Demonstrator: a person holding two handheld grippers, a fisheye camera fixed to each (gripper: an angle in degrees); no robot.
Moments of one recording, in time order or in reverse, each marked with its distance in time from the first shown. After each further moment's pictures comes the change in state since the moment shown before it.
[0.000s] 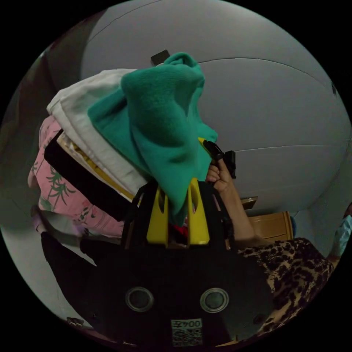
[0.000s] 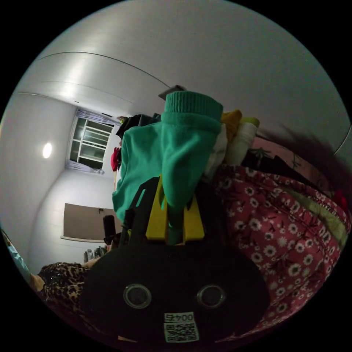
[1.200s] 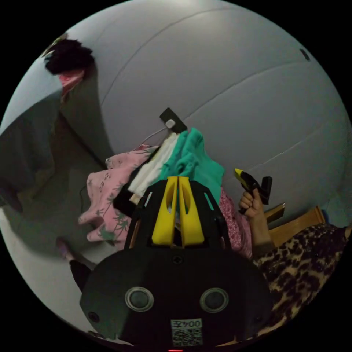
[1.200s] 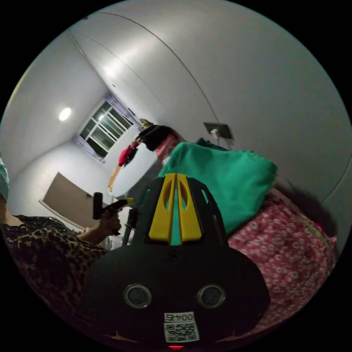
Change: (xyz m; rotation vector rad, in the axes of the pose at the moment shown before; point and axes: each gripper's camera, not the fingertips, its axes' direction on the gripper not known) left arm 0.197 -0.015 -0.257 0.287 -0.266 0.118; right arm -0.169 0.023 -0.095 0.194 0.015 -0.348
